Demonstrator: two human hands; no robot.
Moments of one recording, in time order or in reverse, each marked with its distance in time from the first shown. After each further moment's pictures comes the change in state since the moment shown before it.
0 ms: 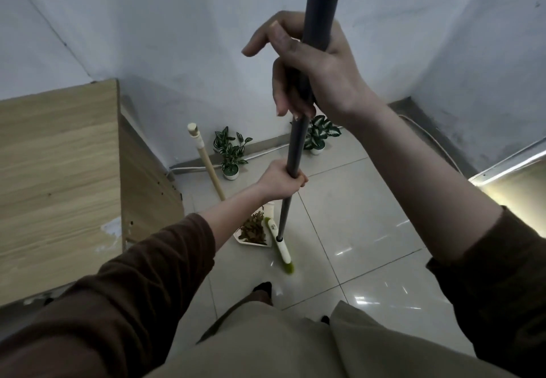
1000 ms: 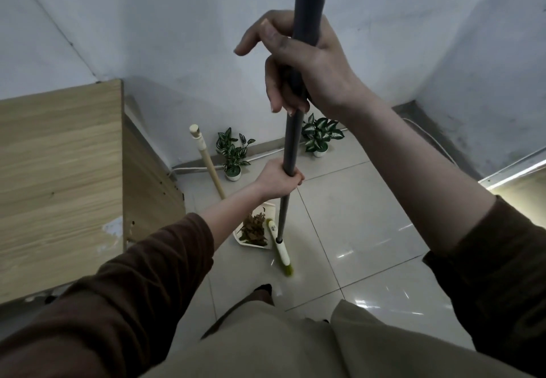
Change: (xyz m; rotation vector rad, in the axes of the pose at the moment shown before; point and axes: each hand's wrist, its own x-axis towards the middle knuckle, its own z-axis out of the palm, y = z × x) left_hand 0.003 -0.001 -0.010 -0.050 0.030 -0.001; right_hand 0.017 0.006 -0.001 0.019 -0.069 0.007
